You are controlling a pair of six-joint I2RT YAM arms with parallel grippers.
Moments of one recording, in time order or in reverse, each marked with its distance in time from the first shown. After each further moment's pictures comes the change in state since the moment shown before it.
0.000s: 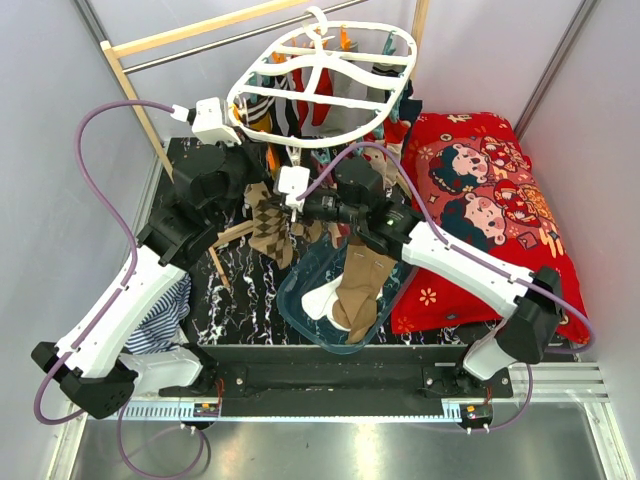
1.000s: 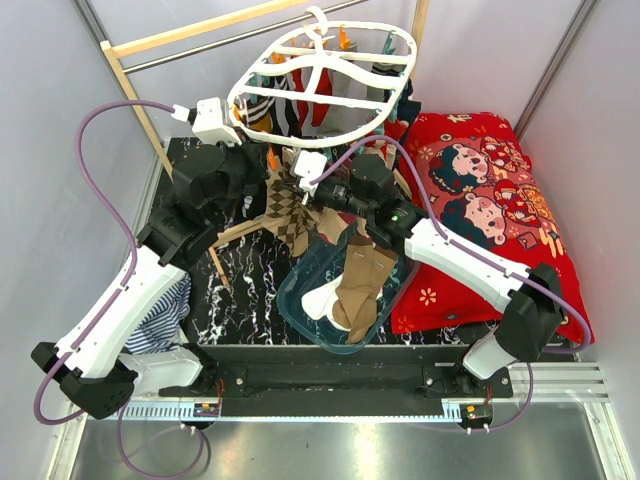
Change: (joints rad) left arm 0.000 -0.001 0.000 -0.001 0.014 -0.001; right arm -0.095 0.007 -0.092 0.170 0.068 0.037
